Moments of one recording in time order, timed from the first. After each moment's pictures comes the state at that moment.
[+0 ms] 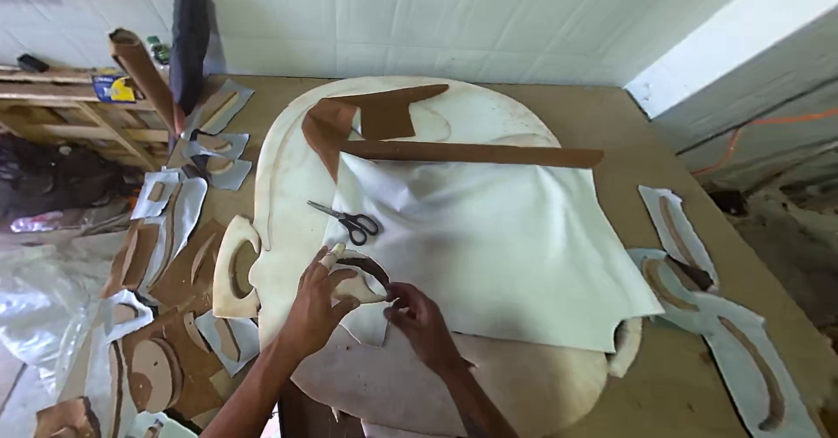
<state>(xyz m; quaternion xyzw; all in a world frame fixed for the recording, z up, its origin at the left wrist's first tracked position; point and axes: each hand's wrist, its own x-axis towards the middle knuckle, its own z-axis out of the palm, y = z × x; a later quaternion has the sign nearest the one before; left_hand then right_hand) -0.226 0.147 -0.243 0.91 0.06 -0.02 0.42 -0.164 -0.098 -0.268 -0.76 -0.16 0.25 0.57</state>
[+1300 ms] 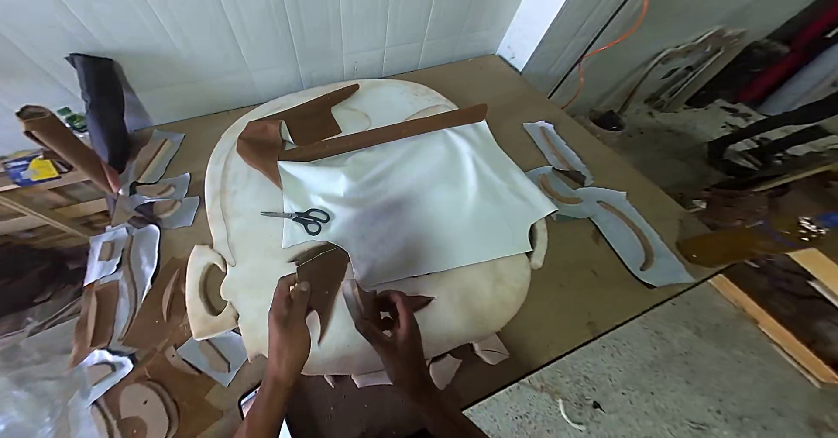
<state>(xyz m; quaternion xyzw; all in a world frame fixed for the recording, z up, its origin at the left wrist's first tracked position) -0.294 0.073 -0.204 0.69 0.14 0.12 0.70 -0.301 -0.126 -0.233 -0.73 -0.02 0.02 0.69</state>
